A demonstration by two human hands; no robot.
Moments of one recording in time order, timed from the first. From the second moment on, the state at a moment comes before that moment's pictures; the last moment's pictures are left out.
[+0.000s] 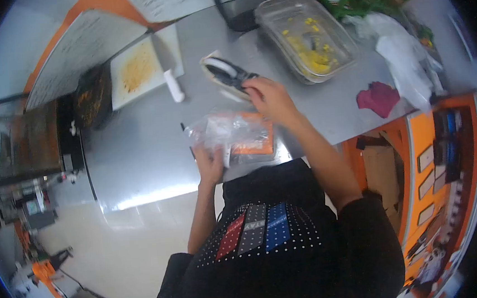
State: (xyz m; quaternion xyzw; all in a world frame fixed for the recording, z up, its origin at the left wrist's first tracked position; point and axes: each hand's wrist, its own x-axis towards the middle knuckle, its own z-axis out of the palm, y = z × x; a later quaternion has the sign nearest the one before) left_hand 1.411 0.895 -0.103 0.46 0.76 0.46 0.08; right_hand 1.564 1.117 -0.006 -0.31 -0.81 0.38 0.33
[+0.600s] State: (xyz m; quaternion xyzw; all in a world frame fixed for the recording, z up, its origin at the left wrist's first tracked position) left_hand 1.620 0.949 0.016 0.25 0.56 0.67 0.42; right_hand 1.807 1.047 -0.055 -0.38 -0.58 0.59 0.41
